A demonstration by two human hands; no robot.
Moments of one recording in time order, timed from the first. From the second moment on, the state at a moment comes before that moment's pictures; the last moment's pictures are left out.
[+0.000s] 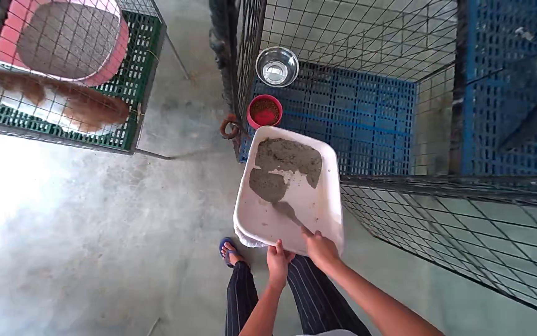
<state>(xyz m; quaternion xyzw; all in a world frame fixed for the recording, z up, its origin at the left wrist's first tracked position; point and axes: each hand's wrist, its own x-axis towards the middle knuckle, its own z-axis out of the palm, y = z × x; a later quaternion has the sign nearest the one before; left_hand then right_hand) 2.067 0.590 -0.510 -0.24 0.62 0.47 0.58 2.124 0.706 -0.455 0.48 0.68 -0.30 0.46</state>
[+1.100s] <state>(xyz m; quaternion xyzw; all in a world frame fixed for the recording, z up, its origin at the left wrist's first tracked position) 2.073 0.595 -0.497 -0.20 0.63 0.44 0.61 2.027 0.772 -0.494 0.49 0.70 -0.31 0.42</state>
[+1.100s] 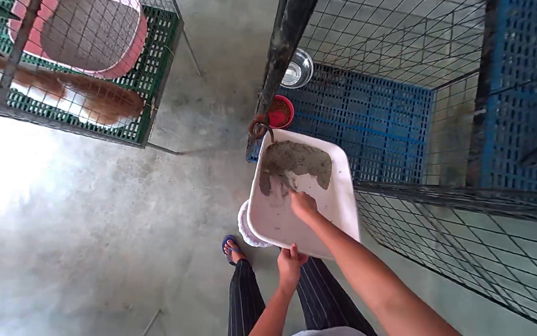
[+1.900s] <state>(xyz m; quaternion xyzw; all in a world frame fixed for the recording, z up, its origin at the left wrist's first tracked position) 2.065 0.594 -0.497 -0.22 0.61 0.45 0.61 2.047 0.728 -0.450 0.43 0.71 -0.31 0.46</state>
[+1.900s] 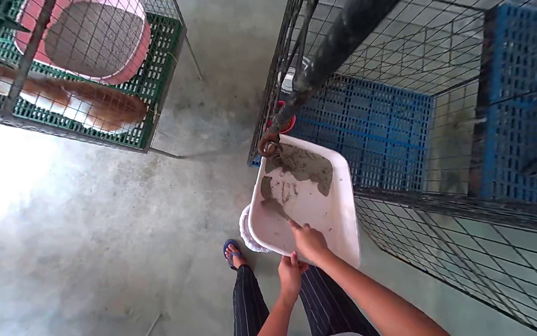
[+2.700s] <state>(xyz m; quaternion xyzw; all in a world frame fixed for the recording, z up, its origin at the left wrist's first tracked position) 2.061 0.583 -0.495 -0.22 0.61 0.43 0.62 2.060 0.848 -0.511 0.51 0.68 -0.42 0.32</state>
